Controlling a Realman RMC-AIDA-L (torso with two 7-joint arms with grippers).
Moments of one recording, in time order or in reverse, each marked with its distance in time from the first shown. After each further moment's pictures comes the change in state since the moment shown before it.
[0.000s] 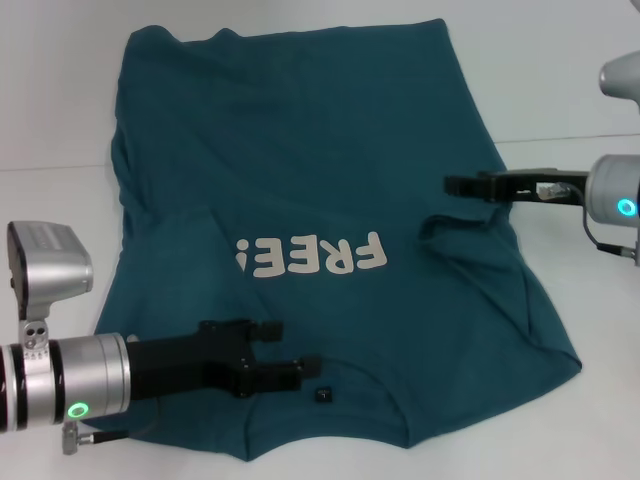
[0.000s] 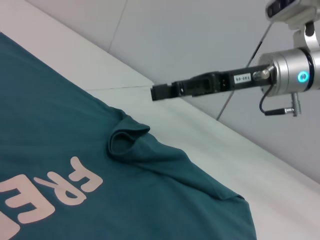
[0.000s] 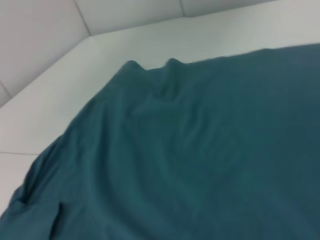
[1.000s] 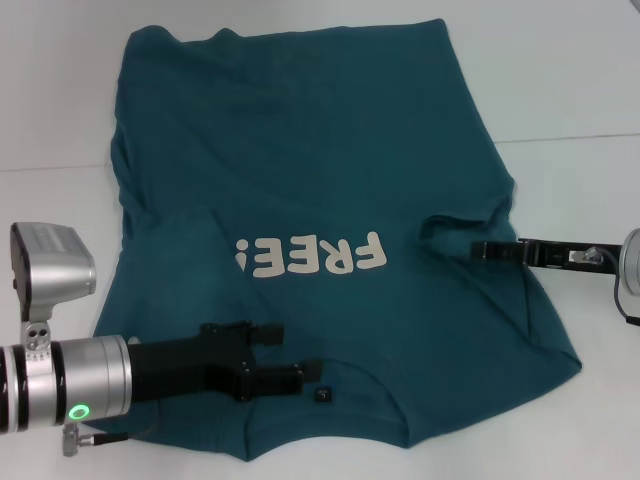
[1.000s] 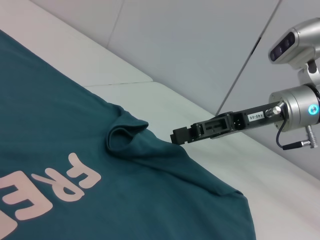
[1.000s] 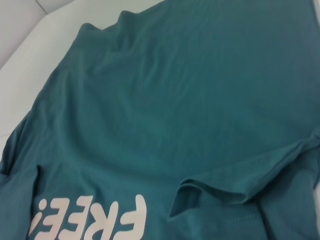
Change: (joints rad) left arm -0.001 0.000 0.006 0.000 0.007 -0.001 -0.001; right arm -0.109 -0.004 0.010 0.043 0.004 -0.049 0.088
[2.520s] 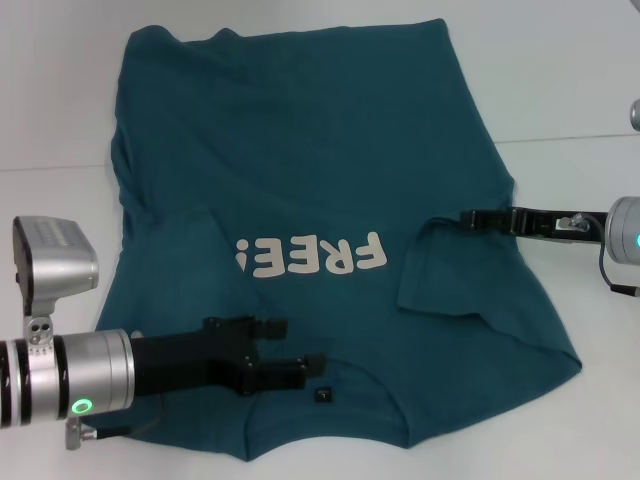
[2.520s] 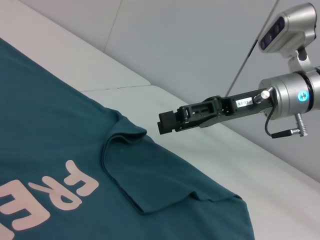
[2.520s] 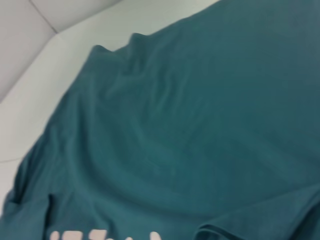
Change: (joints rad) left arm -0.009 0.000 0.002 0.002 -0.007 0.000 0.004; right arm 0.067 -0.022 -0.006 0.037 0.013 0.034 0.052
